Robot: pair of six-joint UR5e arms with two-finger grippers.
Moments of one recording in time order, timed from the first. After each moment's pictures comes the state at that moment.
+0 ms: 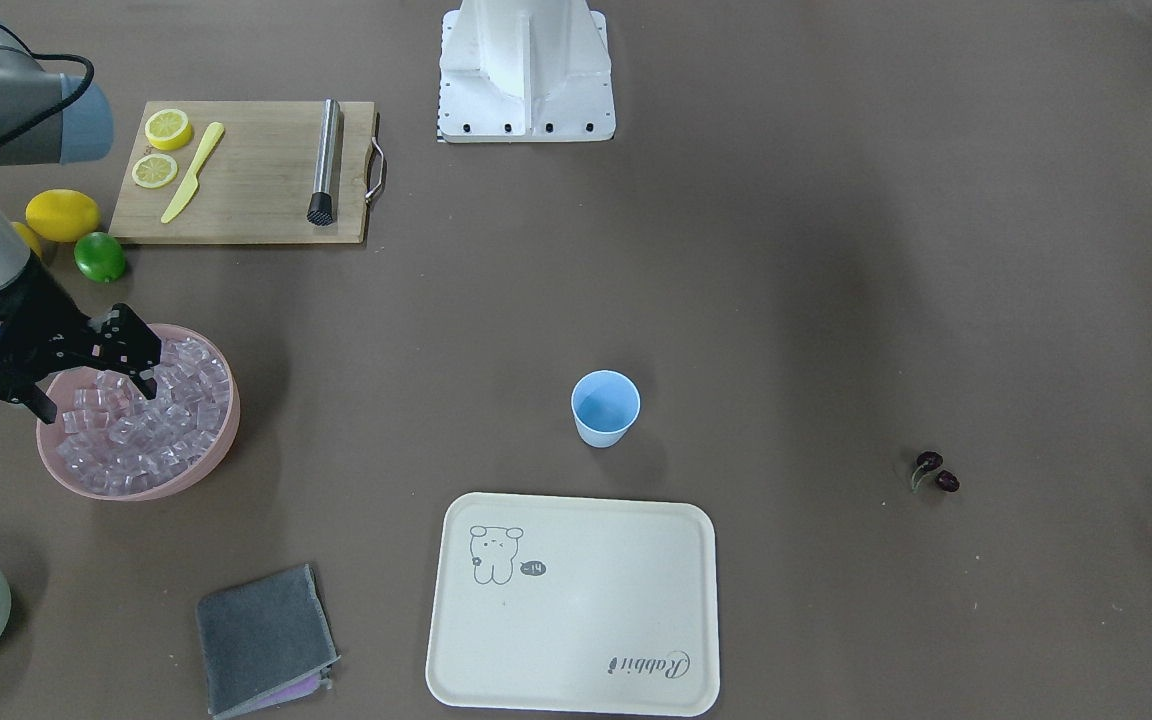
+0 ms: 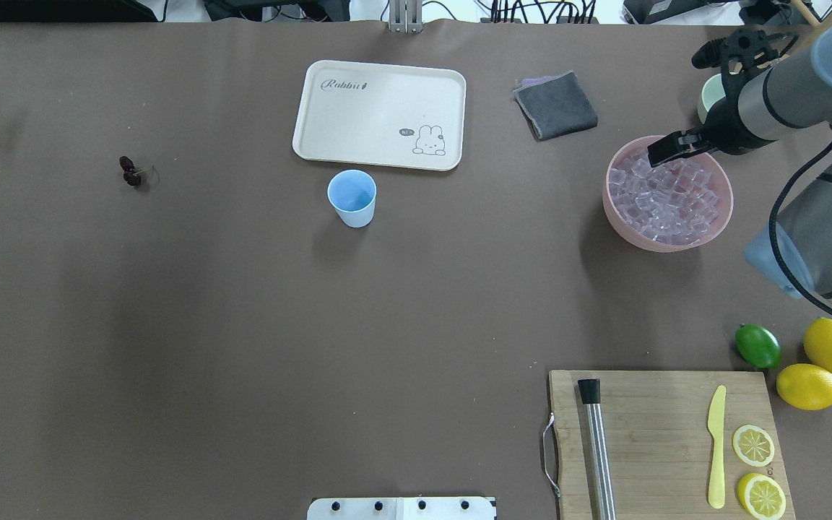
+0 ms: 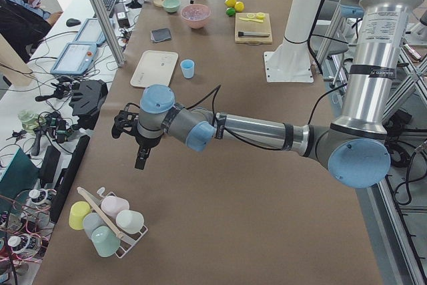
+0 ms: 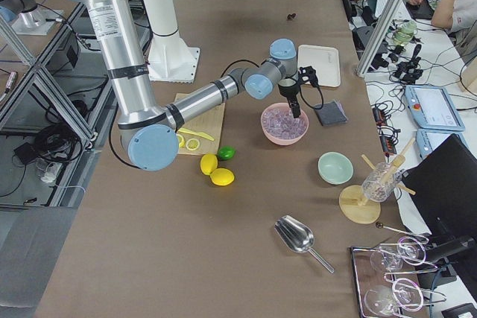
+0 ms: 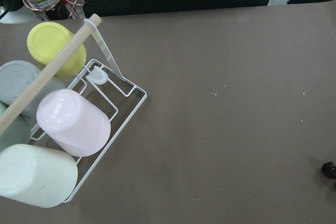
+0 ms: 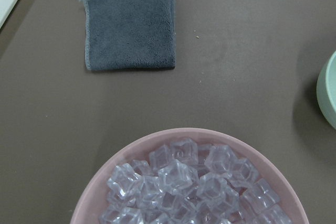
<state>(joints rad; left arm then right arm) -1.52 -1.71 -1.57 -1.97 -2.27 -0.33 0.97 -1.31 1.76 -1.27 2.01 0.65</state>
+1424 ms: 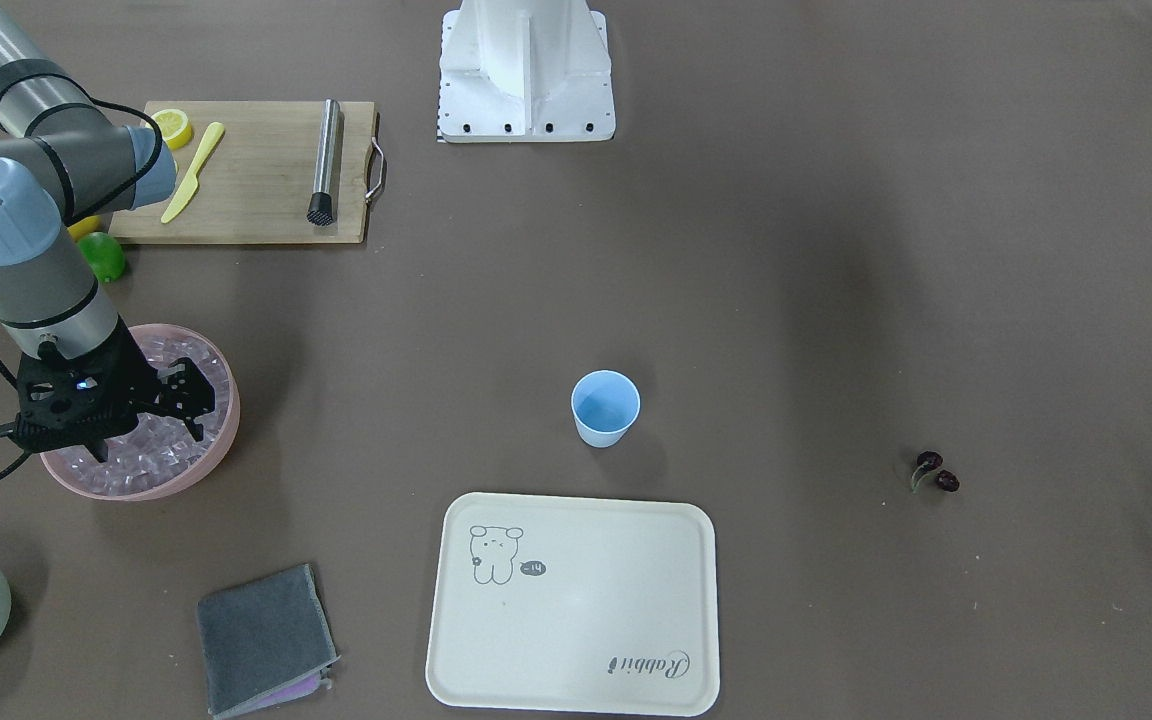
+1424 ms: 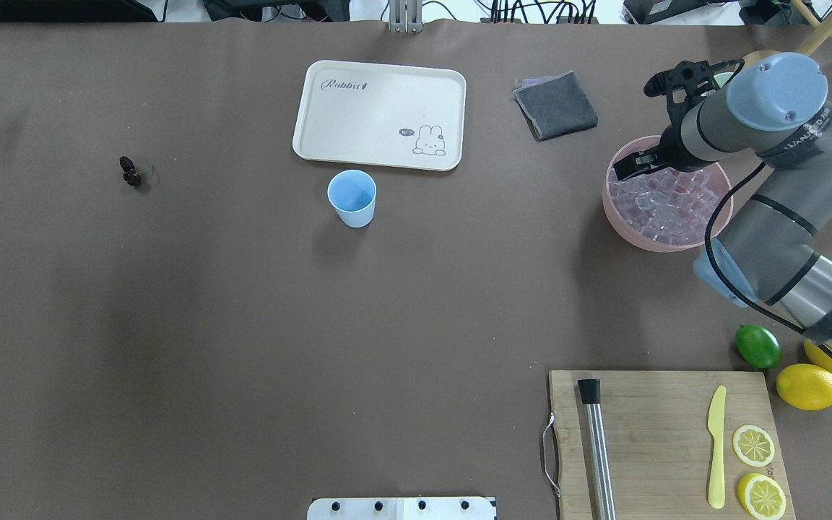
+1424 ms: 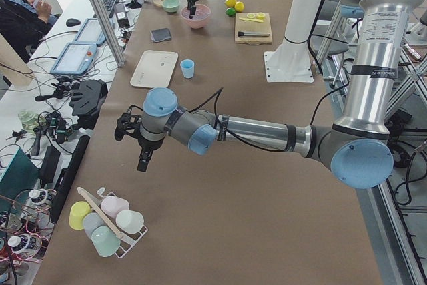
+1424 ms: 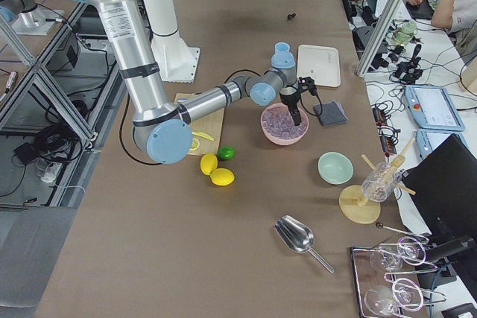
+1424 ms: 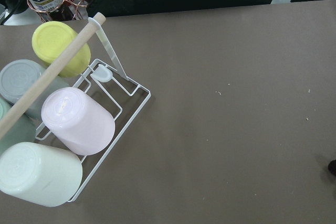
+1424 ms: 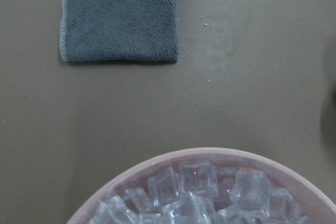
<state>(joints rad) -1.51 -1.69 -1.57 -1.99 -2.27 -0.33 0.90 -1.24 1.60 -1.21 1.90 0.66</state>
